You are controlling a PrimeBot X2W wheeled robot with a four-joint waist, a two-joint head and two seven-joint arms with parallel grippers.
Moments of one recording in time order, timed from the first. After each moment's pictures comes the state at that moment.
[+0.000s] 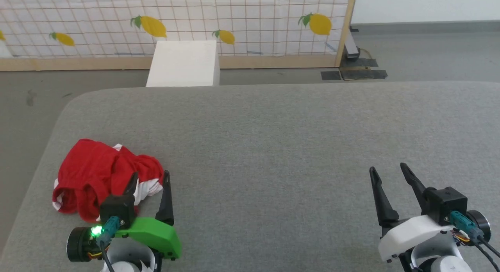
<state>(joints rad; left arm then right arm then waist) -0.01 0.05 -0.03 0.05 -0.09 0.00 -0.06 0.00 -0.05 0.00 0.06 0.07 0.13 -0.05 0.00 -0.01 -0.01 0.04</state>
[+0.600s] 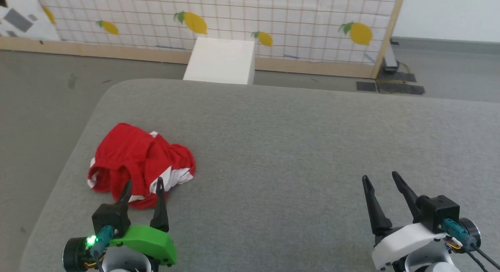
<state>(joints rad) 0.01 0.05 -0.01 0.06 -0.11 0.01 -0.09 0.02 -0.05 0.02 0.10 0.10 0.13 -0.09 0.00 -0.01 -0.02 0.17</state>
